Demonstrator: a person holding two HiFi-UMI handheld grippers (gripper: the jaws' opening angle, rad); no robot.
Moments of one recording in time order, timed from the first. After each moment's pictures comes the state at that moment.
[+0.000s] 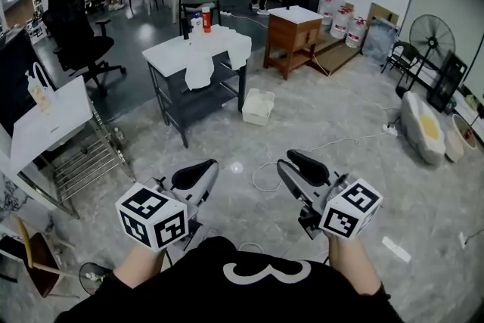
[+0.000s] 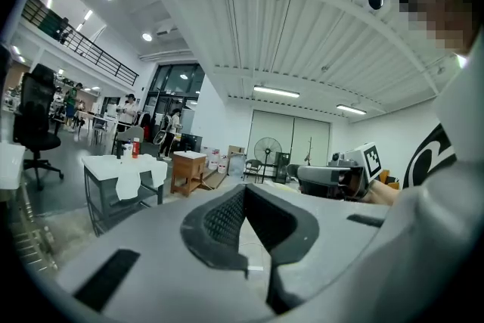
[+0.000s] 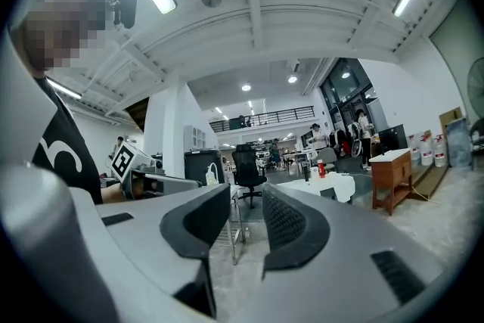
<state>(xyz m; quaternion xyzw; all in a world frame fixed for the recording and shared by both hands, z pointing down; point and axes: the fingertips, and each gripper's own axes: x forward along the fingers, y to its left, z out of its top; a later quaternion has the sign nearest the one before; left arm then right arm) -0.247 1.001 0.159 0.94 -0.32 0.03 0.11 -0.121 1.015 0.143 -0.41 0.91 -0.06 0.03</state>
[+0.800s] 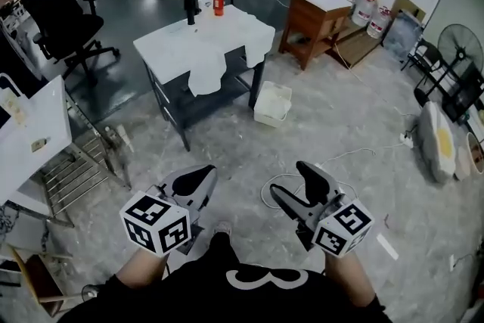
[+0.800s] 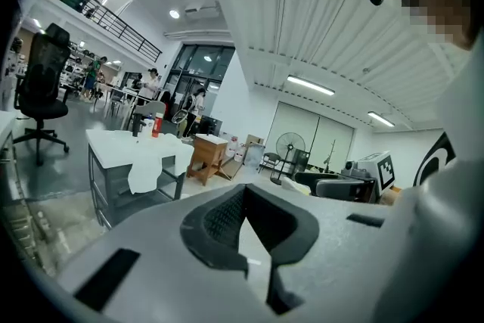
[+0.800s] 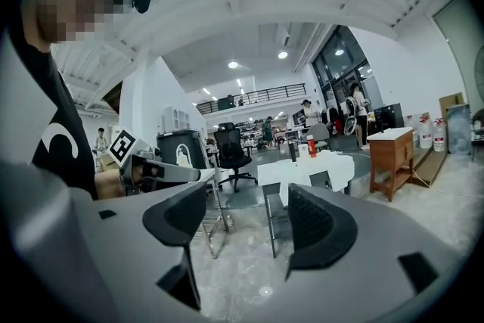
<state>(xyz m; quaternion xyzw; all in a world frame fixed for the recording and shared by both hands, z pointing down) -0.281 0.657 0.236 0.91 -0.35 0.05 0.20 -0.148 0.681 0.230 -0.42 0.90 -0.11 -0.04</state>
